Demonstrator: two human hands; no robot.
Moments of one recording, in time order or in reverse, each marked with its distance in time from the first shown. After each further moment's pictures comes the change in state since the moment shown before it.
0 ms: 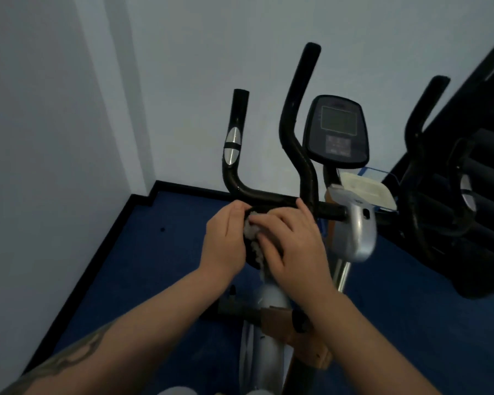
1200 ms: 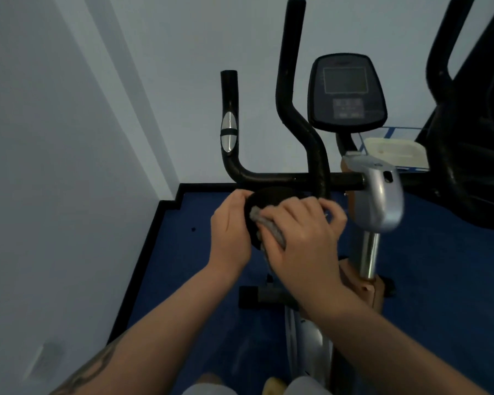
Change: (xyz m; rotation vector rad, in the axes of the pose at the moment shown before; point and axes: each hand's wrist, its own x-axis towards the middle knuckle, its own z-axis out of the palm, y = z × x) left_hand -0.001 -0.002 -0.003 0.000 -0.025 -0.038; right_hand -0.014 -0.017 0.018 -0.129 0.205 0.134
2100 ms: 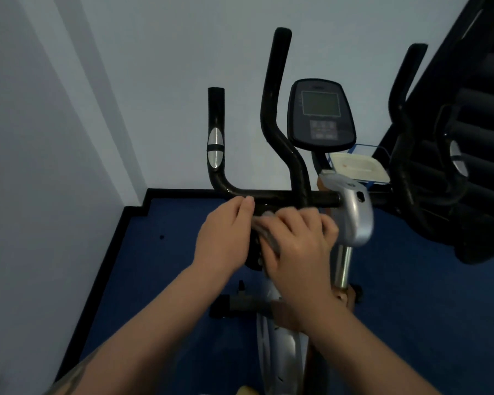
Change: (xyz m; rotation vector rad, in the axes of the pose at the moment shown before) left_hand 0.018 0.024 -0.005 0.335 -0.204 -0.048; right_hand 0.010 0.003 -0.009 -0.162 0.029 -0.027
